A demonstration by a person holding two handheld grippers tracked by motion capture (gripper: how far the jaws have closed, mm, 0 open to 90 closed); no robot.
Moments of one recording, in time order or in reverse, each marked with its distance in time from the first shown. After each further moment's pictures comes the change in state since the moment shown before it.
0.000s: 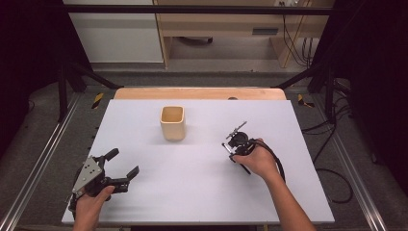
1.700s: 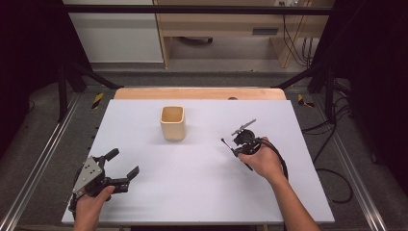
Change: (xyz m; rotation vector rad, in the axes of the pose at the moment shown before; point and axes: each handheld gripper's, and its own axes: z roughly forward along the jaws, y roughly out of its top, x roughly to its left) left arm -0.001 0.000 0.000 0.003 0.002 0.005; right arm -0.003 -0.006 -0.024 -0.078 0.023 0.080
